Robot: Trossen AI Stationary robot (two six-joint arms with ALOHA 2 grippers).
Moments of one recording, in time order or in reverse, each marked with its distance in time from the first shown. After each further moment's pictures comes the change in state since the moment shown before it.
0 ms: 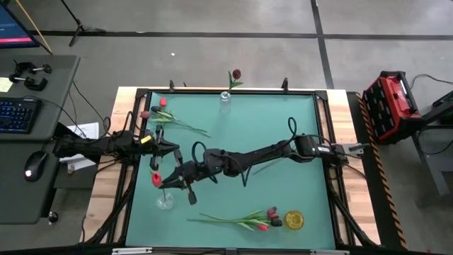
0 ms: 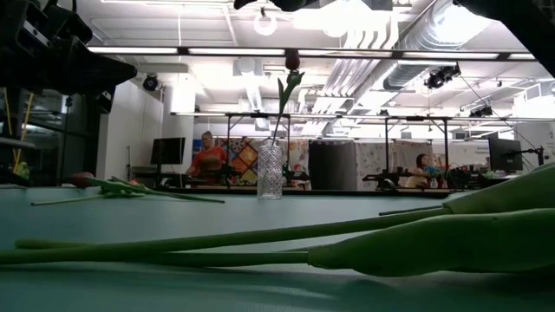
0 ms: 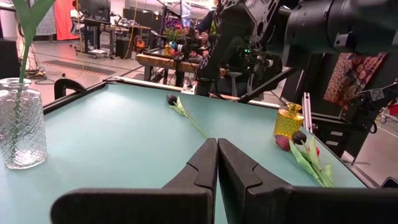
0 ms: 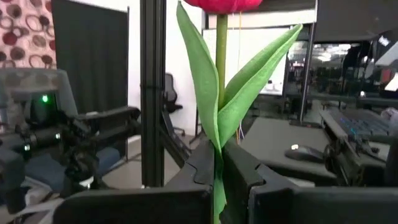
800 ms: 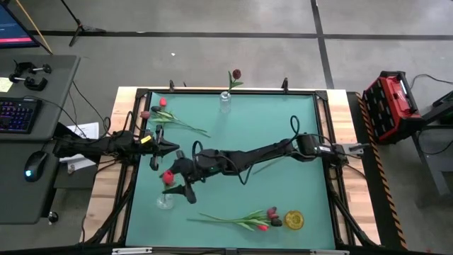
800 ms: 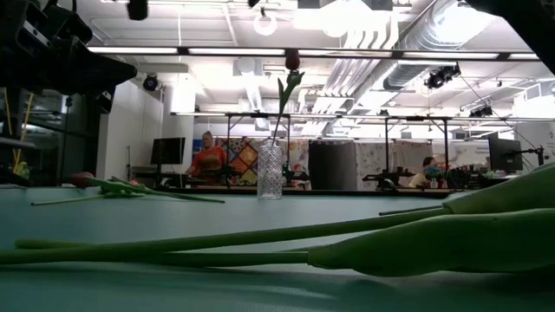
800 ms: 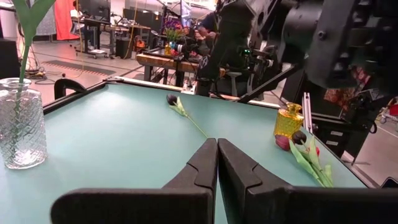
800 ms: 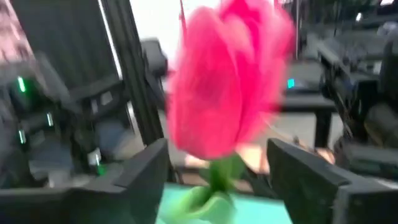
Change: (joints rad) left arm 0.000 0.000 0.000 0.000 0.000 0.000; right arm -0.001 -0.043 -0.001 -0.278 0.056 0.129
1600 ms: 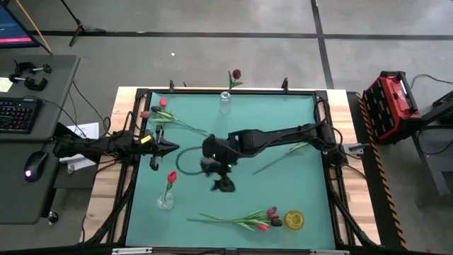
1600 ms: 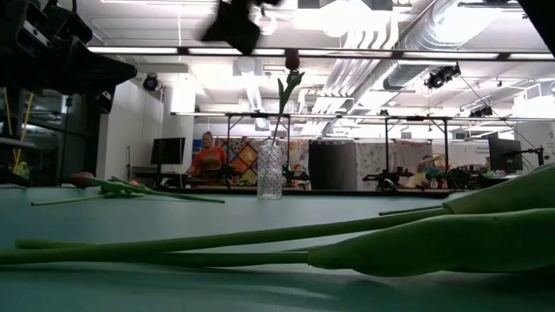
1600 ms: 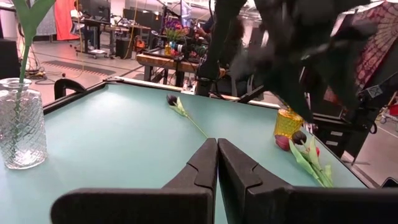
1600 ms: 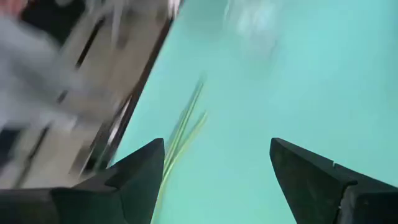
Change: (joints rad) left arm 0.000 0.000 0.000 0.000 0.000 0.000; right arm -0.045 -0.224 0.000 -1.151 -0.278 -0.101
